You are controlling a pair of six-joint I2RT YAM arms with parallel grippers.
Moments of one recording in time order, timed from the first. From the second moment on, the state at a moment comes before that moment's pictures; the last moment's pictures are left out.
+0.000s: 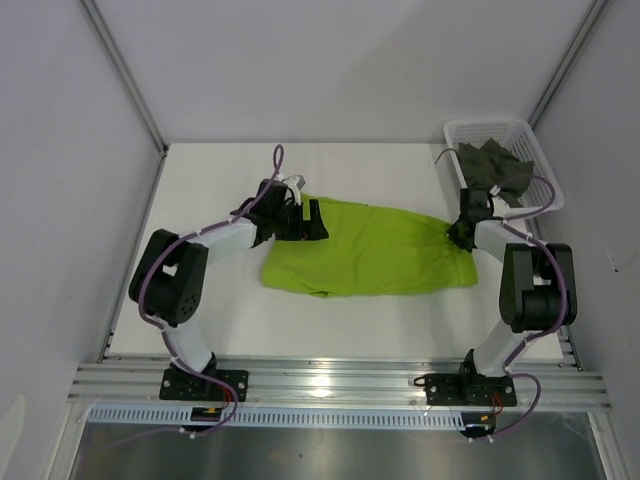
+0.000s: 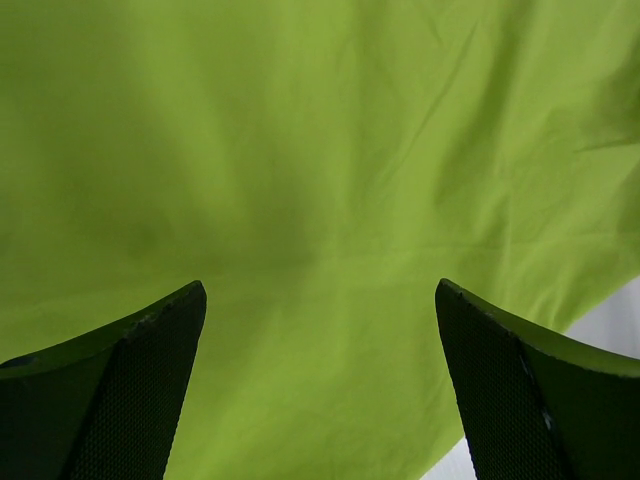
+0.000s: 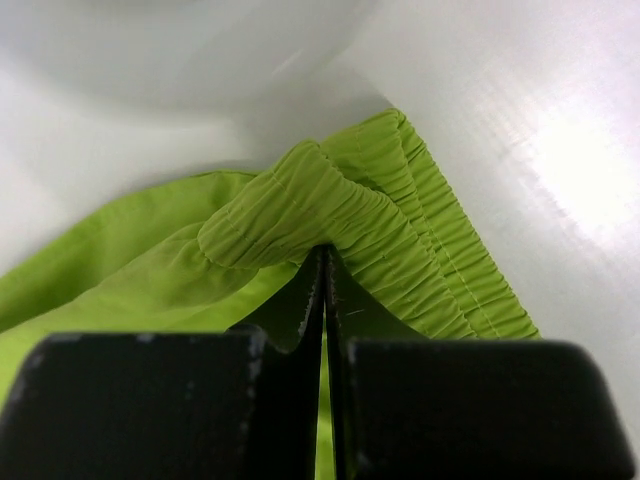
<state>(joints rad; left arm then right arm) -0.42 1.76 1.08 -0.07 0.32 -0.40 -0.02 1.71 0.98 -0.22 0.25 0.73</state>
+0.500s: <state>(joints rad) -0.09 1.82 1.04 -0.08 0.31 -0.45 0.35 1.83 1.13 -0.29 0.35 0.82</state>
